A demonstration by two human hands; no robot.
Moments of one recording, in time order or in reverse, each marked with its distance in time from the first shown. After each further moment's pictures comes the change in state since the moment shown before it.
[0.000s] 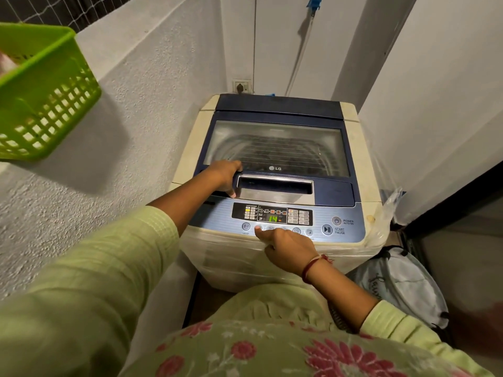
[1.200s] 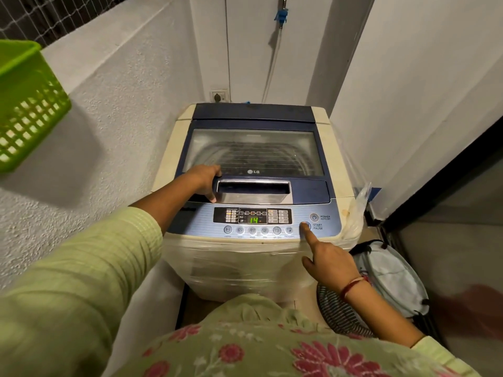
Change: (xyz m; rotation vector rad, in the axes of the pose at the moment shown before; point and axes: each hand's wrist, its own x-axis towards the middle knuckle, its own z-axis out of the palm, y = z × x) left_hand -0.003 0.006 -0.007 0.072 -0.015 -0.002; right_hand -0.069 0.081 0.007 -0.067 0.152 0.290
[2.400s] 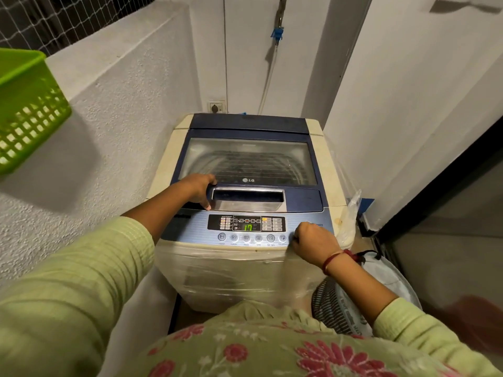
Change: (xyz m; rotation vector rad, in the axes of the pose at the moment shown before) left_hand 0.002 -0.006 0.007 -0.050 0.028 0.016; right_hand 0.045 -0.008 -0.022 -0.007 0.035 0.000
